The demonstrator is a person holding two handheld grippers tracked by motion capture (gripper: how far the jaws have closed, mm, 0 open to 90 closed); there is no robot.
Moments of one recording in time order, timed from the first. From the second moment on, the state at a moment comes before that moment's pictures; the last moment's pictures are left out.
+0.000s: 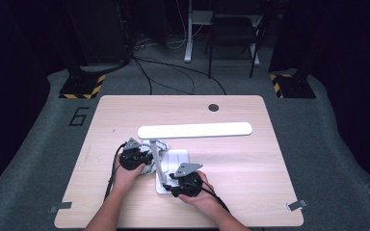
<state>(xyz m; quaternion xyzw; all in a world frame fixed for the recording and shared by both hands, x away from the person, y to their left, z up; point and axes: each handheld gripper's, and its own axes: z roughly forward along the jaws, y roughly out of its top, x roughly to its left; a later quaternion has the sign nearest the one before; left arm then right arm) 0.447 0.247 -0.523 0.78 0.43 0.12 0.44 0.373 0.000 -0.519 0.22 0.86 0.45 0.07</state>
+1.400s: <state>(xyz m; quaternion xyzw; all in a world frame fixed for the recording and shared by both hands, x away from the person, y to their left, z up) 0.418 0.241 -0.524 0.80 0.39 0.11 0.44 0.373 -0.002 -0.520 0.23 0.86 0.46 0.07</state>
